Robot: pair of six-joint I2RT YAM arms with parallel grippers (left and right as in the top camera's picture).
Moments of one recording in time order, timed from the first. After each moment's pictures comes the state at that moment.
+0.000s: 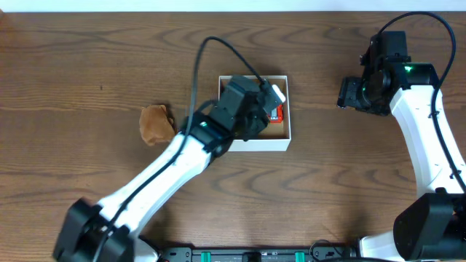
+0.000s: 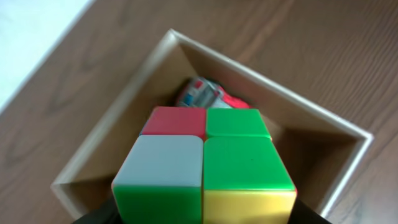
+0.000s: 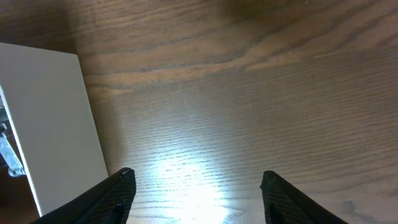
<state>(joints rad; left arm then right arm) -0.66 1.57 1.14 -0.36 0.02 0.36 0.01 1.65 1.44 -1.04 -0.01 0.26</state>
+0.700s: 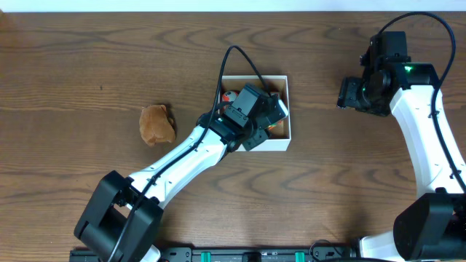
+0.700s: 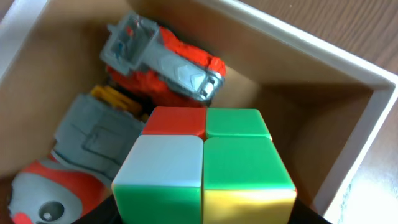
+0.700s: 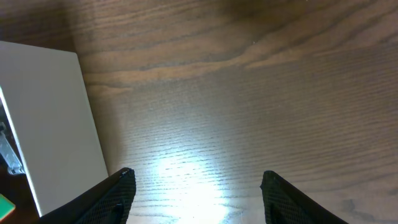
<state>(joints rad) -0.68 1.70 1.14 -0.43 0.06 0.38 0.01 1.65 1.44 -1.05 -0.01 0.25</state>
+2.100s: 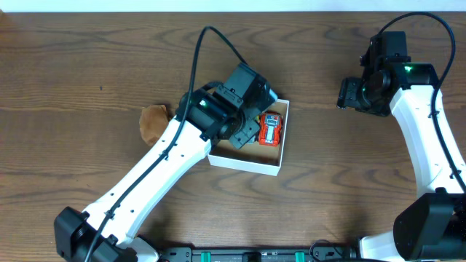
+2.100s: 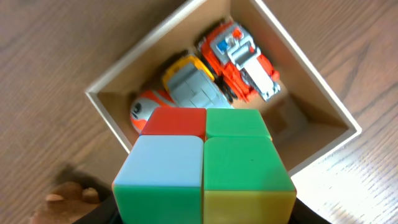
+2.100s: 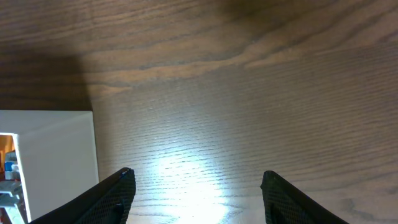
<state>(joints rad) -0.68 1.59 1.52 -1.07 -0.03 0.20 0.01 1.65 1.44 -1.05 -0.01 0.25</state>
